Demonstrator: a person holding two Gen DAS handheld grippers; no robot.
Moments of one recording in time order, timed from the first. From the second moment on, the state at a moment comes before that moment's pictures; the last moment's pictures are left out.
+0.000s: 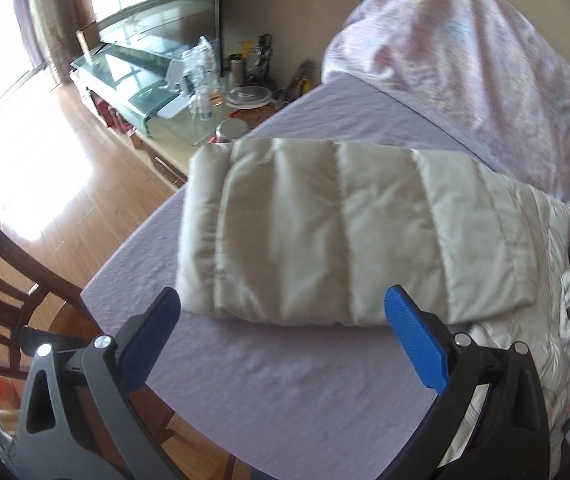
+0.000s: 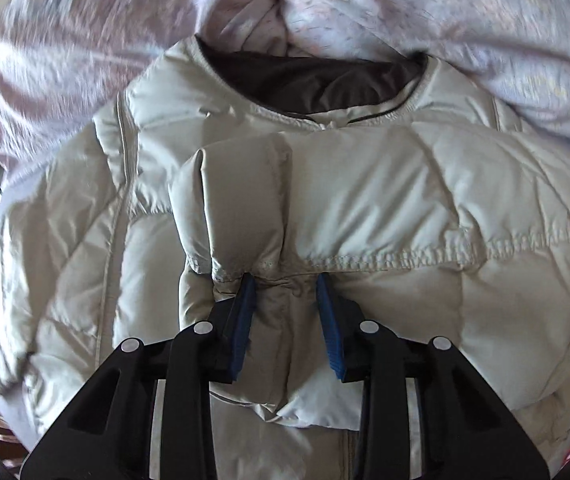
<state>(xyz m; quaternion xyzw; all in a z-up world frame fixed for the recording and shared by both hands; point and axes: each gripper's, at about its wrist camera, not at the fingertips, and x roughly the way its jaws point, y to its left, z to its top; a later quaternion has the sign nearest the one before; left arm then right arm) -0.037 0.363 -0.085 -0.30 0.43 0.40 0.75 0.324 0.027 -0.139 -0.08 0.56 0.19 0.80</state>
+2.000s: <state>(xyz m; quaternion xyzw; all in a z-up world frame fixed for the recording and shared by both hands) 0.022 0.368 -0.005 -0.39 0.30 0.28 0.82 0.324 -0.009 -0.119 -0.02 0.57 0.25 0.79</state>
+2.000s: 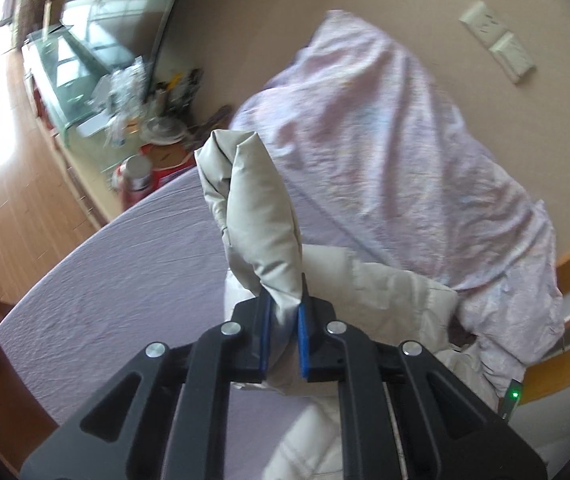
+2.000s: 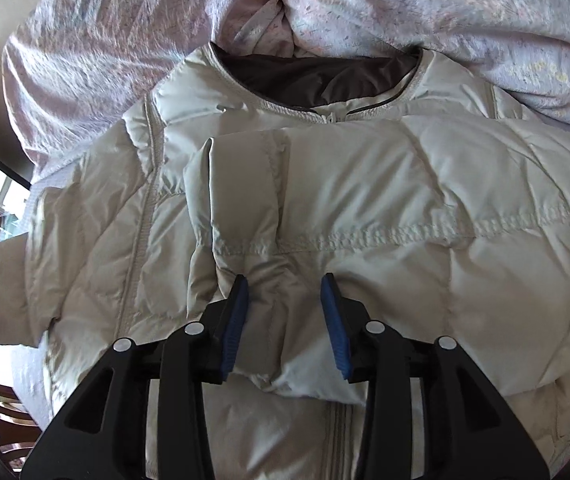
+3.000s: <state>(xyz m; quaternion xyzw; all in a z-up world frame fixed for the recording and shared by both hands) 0.228 0.107 0.007 -0.27 0.40 -0.01 0.88 0.333 -0.145 -0.082 0.04 0.53 0.22 0.82</state>
